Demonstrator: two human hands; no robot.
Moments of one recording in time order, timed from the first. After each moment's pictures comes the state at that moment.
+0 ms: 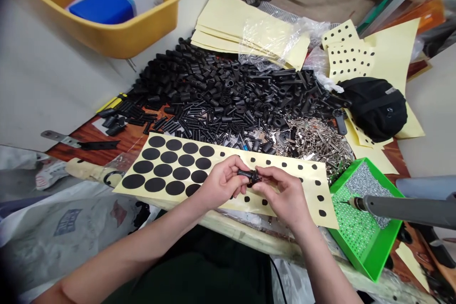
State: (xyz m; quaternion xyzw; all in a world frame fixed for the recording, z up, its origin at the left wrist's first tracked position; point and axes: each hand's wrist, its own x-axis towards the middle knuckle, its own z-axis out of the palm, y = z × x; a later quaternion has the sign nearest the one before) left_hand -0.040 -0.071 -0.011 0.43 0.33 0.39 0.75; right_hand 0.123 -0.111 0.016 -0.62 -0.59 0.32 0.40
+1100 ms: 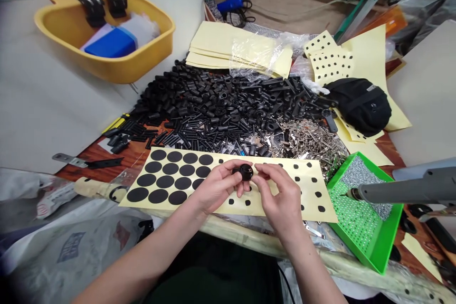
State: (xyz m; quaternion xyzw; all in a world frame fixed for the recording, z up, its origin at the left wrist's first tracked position) left_hand -0.046 -0.064 -0.007 0.32 0.23 0.37 0.84; right_hand 0.099 -0.119 0.028 -0.64 -0.62 0.15 0.44
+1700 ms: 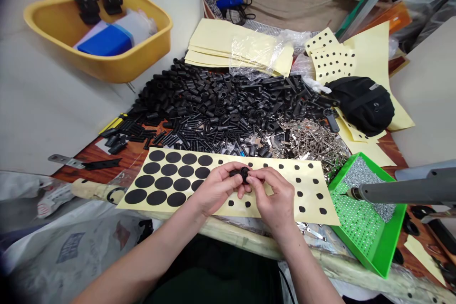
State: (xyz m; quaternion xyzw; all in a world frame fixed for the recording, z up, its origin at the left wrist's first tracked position) left_hand -0.045 -0.063 -0.011 0.30 0.24 0.38 0.84; right_hand 0.091 -0.111 0.019 -0.61 -0.62 0.15 0.46
